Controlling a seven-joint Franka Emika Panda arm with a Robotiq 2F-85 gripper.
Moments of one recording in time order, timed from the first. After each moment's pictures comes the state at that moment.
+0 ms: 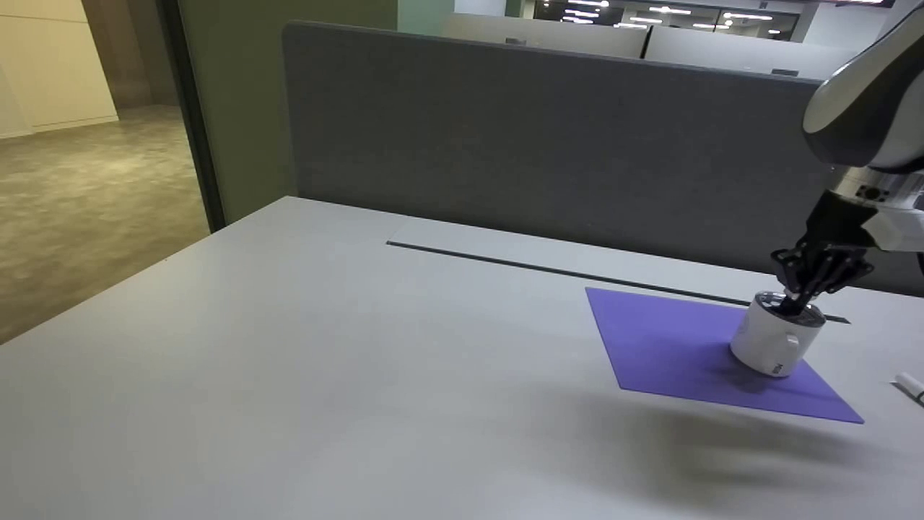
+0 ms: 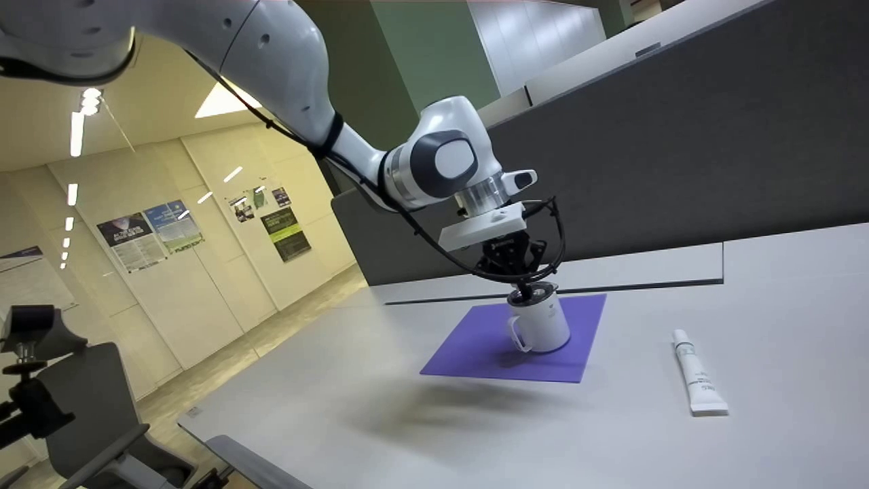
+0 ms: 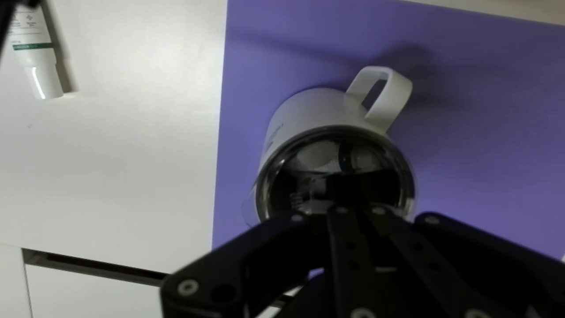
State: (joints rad) arm -0.19 0.62 0.00 -1.90 0.01 2.60 -0.38
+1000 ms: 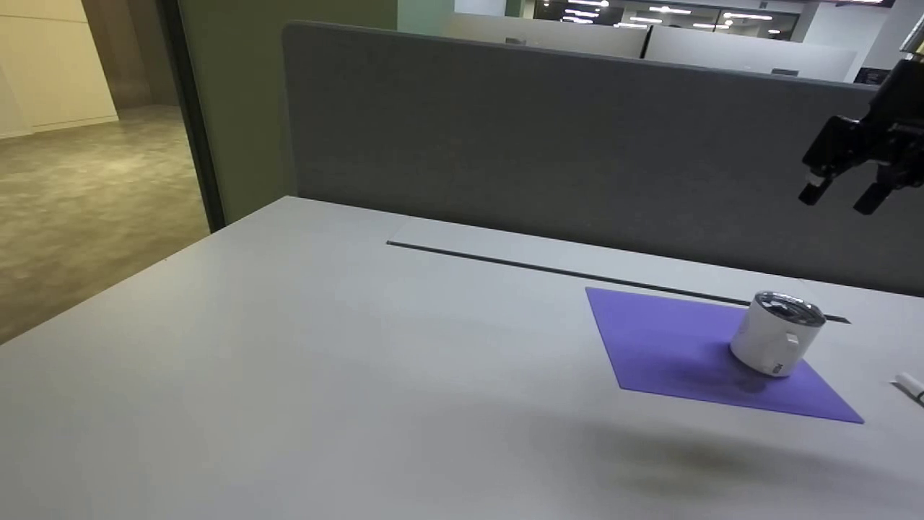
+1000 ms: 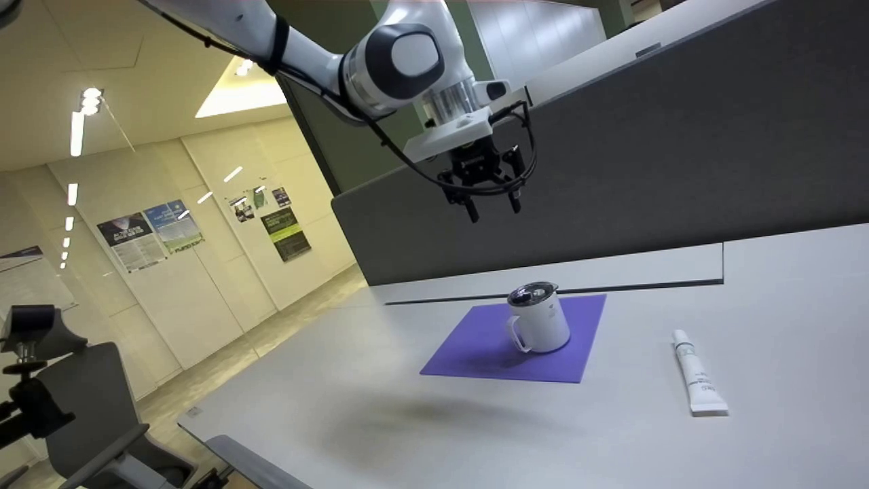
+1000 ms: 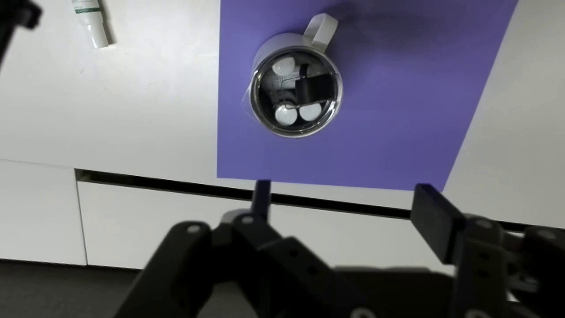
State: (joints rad) arm -0.24 0.37 0.05 -1.88 0.13 2.37 -0.43
